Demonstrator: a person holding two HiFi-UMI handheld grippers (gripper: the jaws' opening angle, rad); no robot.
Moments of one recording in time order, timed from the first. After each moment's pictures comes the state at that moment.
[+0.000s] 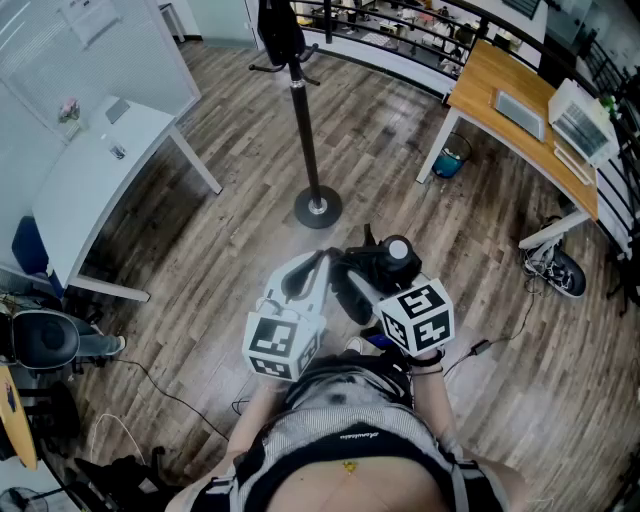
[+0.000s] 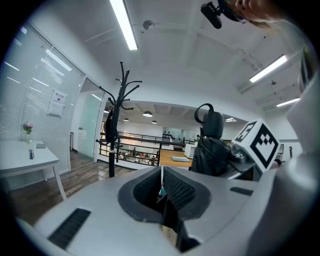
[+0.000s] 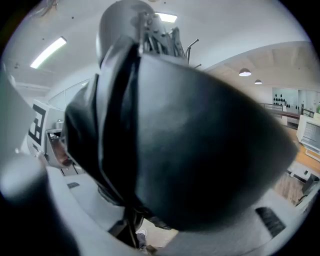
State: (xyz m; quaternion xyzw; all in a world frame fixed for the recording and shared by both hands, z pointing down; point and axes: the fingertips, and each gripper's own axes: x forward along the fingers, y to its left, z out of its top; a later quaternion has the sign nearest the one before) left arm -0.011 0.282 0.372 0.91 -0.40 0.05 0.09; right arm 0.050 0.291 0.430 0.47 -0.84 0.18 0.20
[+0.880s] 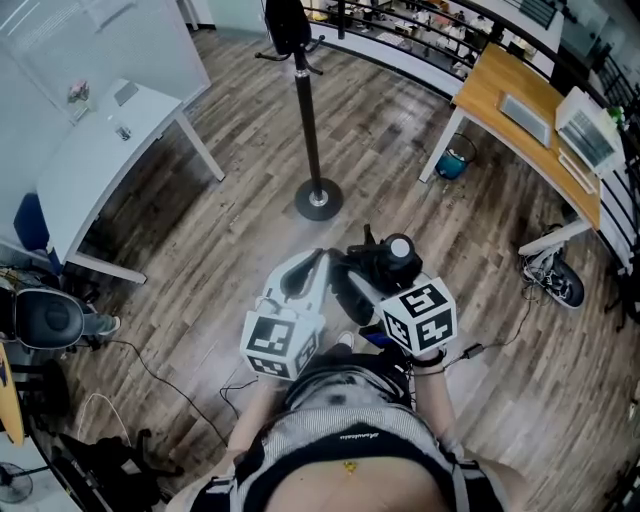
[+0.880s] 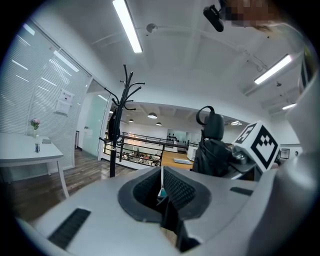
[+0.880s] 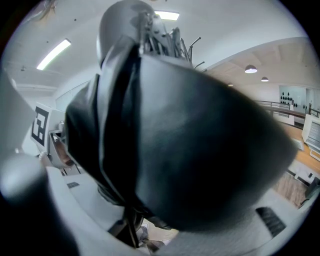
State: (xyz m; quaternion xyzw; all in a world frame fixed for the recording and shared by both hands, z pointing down) left arm 0.007 0.314 0.377 0.90 -0.43 0.04 0.10; right arm 0.070 0.323 0.436 0.44 -0.86 0.18 0.21
